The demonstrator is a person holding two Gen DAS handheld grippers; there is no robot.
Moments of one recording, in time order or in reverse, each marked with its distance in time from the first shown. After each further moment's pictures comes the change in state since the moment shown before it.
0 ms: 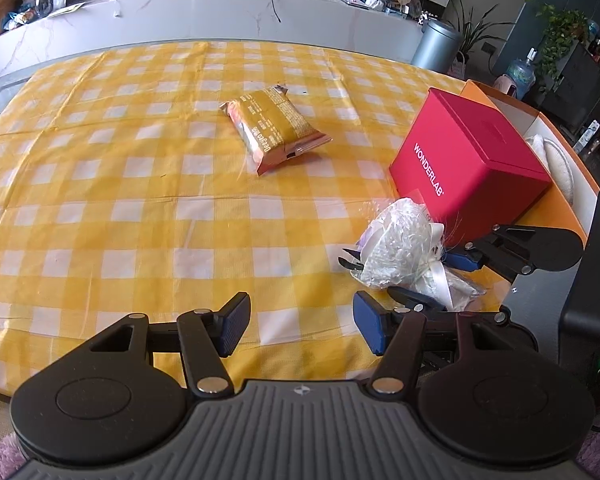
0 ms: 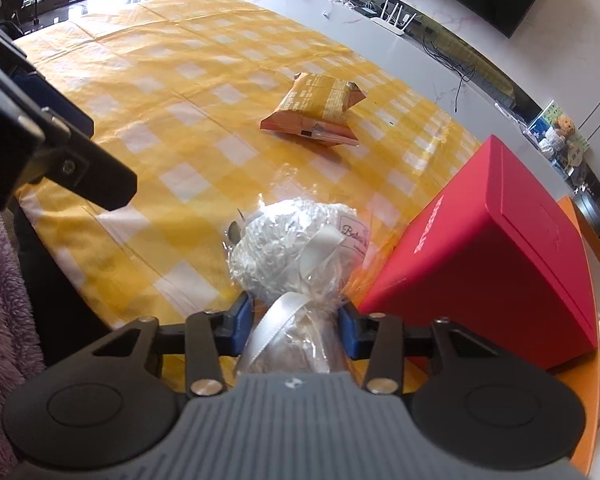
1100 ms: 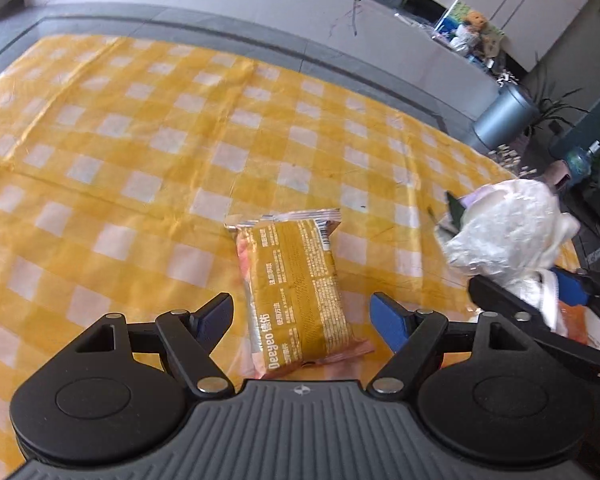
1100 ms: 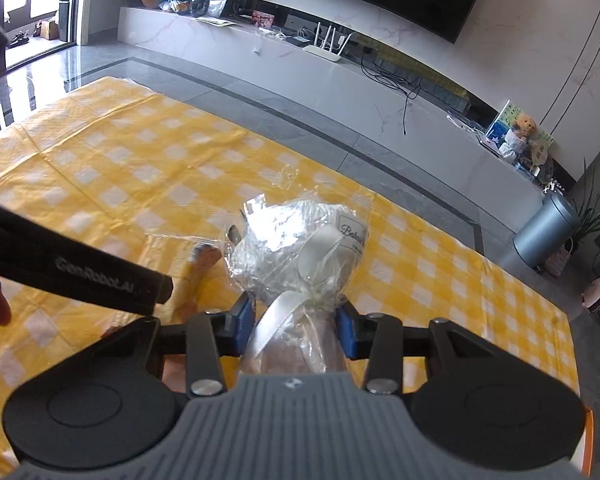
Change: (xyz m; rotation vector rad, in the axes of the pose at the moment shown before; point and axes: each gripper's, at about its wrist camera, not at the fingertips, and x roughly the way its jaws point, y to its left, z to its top) left arm 0.117 0.037 0.156 -0.325 0.021 0.037; right arm 0.044 -0.127 0.145 0.152 -0.078 -0.080
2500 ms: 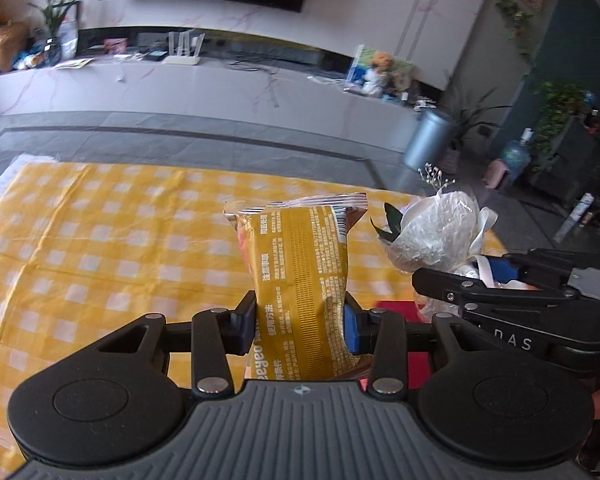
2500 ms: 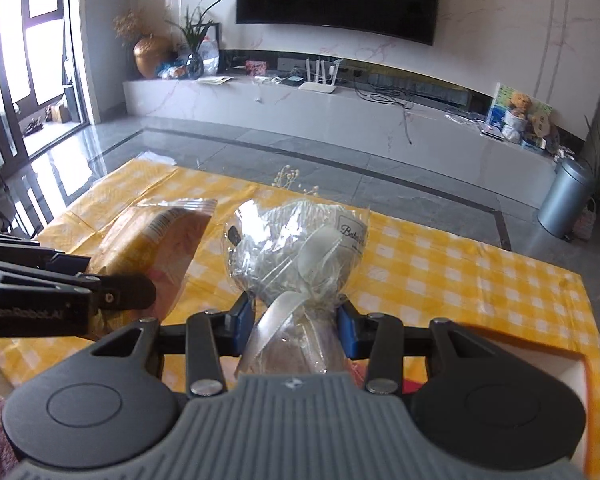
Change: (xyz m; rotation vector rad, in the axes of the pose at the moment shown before) left arm -0.172 -0.077 -0.049 0.262 -0.227 -0.114; right arm -0.125 -0.061 -0.020 0.213 -0.105 0.139
